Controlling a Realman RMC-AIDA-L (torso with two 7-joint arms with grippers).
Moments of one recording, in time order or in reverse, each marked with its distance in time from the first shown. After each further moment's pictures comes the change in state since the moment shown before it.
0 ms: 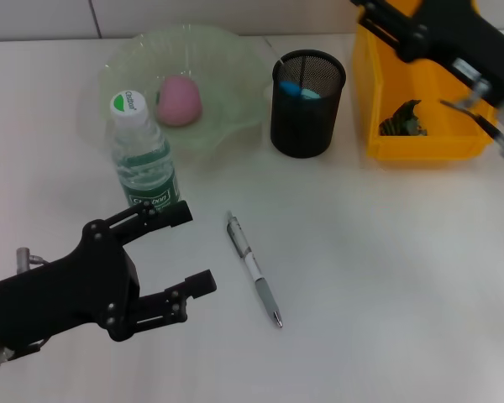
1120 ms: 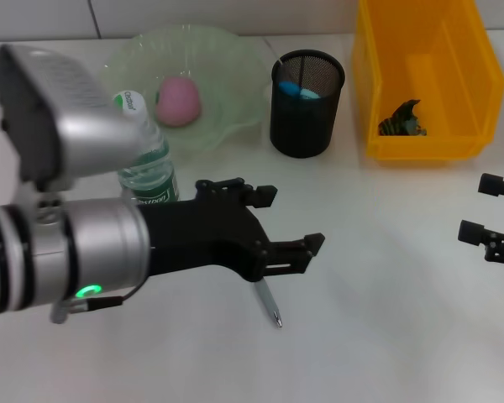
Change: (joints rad) left arm 0.288 -0.002 0.798 1.353 0.585 -0.773 -1.433; right arm -0.270 -0.038 0.635 -0.347 -1.076 -0.385 0.427
